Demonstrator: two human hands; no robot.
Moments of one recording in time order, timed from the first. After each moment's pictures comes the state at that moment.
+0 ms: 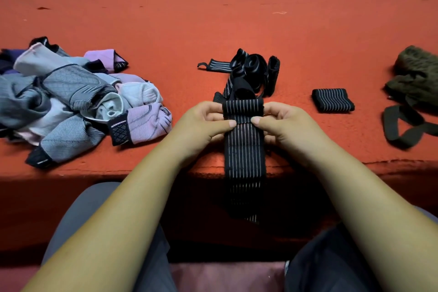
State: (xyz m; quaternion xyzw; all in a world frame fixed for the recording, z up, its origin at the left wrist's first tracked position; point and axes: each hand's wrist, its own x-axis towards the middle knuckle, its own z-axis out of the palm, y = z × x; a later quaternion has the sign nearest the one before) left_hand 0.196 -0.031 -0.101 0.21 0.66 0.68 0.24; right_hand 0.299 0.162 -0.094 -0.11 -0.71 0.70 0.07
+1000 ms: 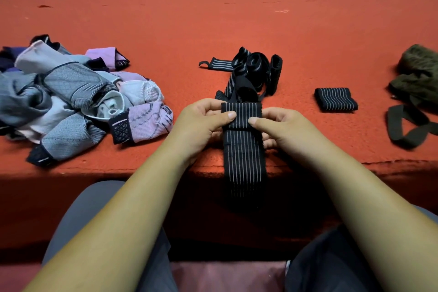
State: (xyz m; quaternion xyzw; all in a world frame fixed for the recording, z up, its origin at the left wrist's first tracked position) left_hand 0.198 -0.031 -0.098 0.19 0.65 0.70 0.22; right_hand 0.297 0.157 -0.098 -0.12 -0.73 0.67 0.06
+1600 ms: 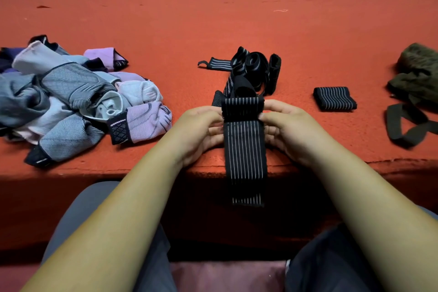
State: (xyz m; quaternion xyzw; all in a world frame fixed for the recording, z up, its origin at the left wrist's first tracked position) left_hand 0.196 -0.027 -0.099 0.13 0.61 0.73 0.30; right_hand 0.292 0.158 -0.097 -0.12 -0.63 0.77 0.07
